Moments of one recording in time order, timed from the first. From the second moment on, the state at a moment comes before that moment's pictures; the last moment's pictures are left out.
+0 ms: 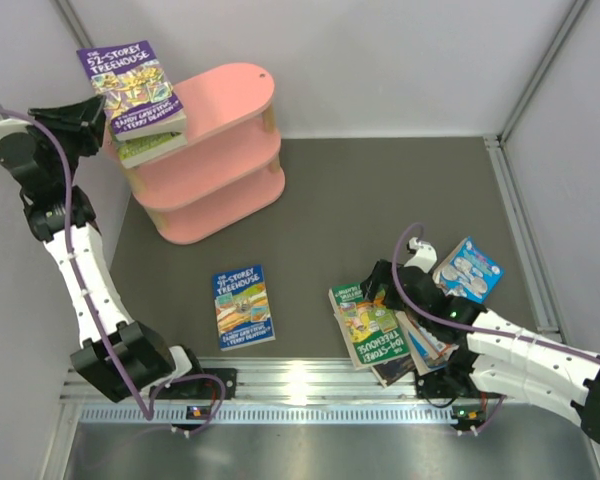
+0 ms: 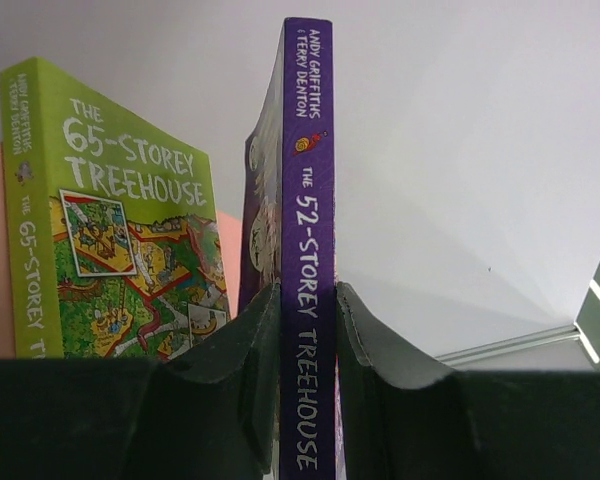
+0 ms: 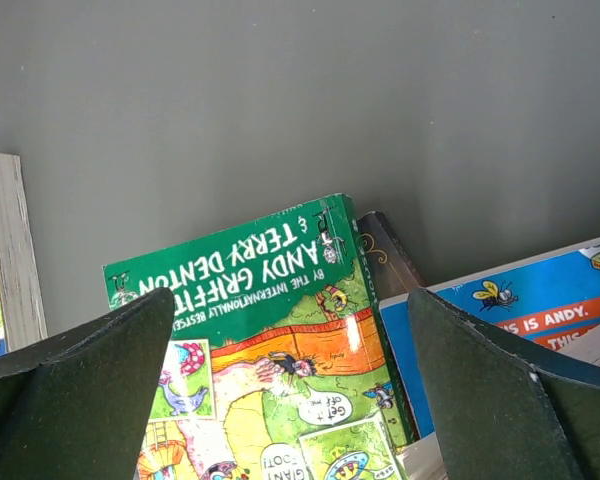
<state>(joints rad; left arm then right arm) 0.54 1.29 1.44 0.04 0.54 -1.35 0.86 0.83 0.40 -0.25 0.40 0.85</state>
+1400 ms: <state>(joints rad) 0.57 1.40 1.53 -0.26 0.57 -1.08 0.86 0.85 0.40 -0.24 0.40 0.81</state>
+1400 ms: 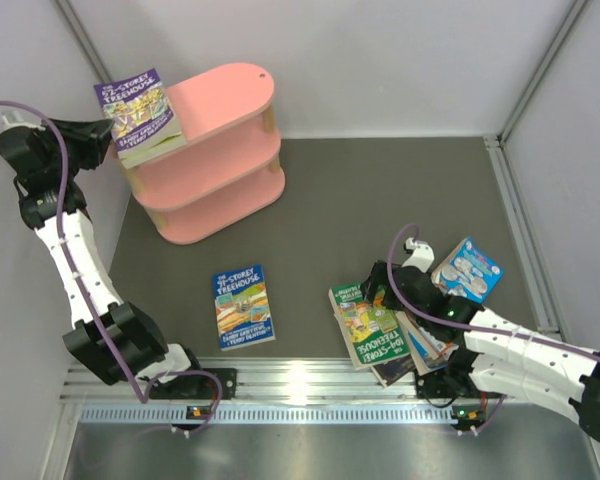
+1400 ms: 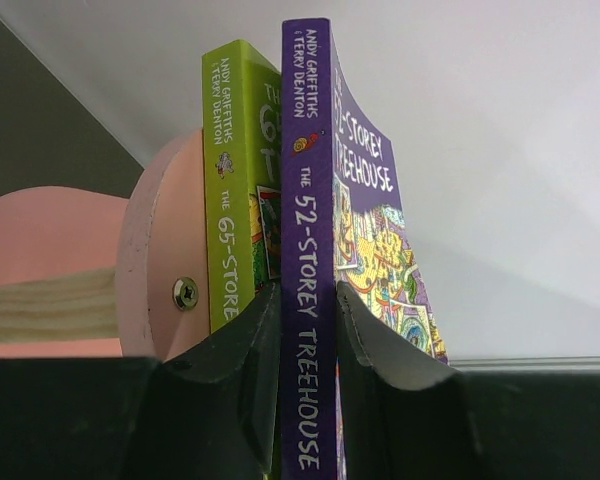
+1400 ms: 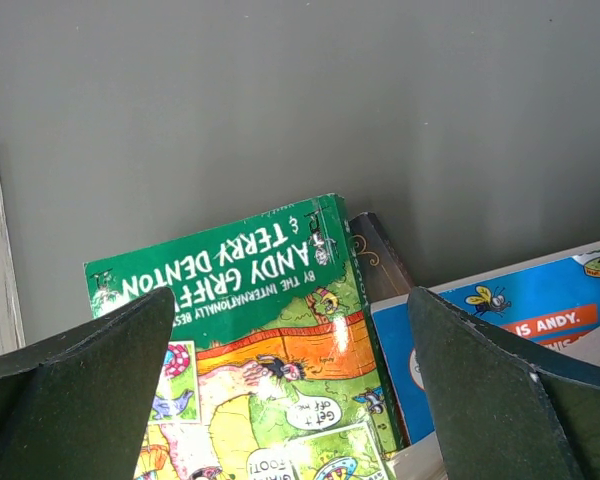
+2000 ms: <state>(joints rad) 0.57 1.36 1.50 -0.24 0.54 -1.04 0.86 0.86 0.39 -0.22 0.40 0.81</state>
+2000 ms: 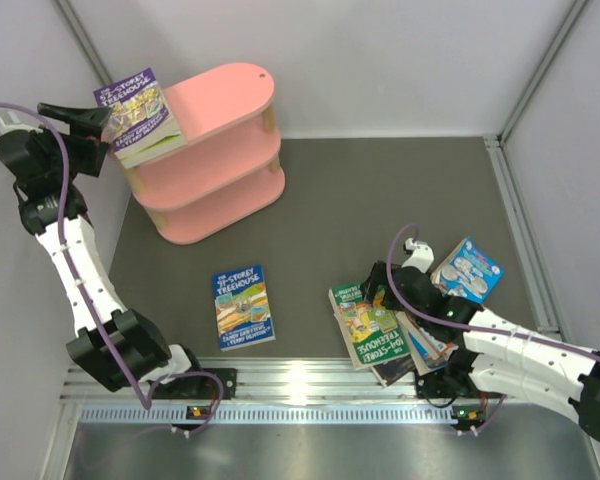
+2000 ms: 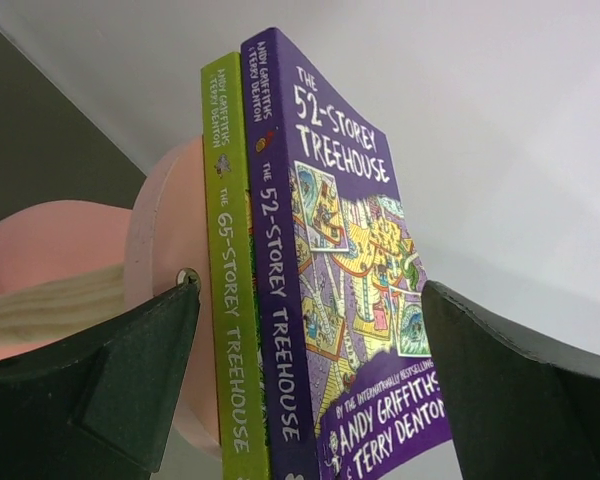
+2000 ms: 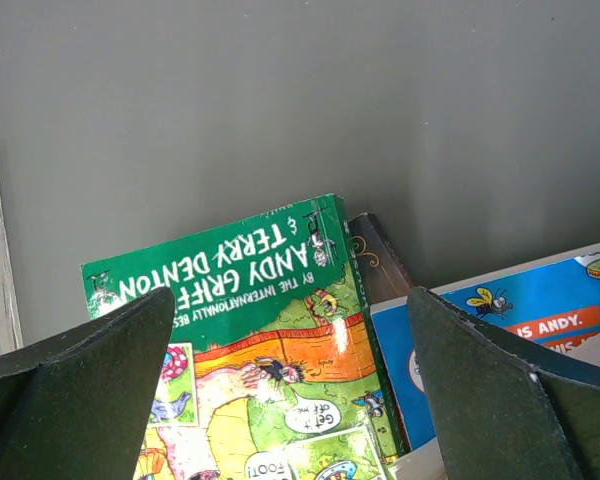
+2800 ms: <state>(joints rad) 0.52 0.70 1.08 -0.44 0.45 -0.72 0.86 0.79 0.39 -0.26 0.47 0.78</state>
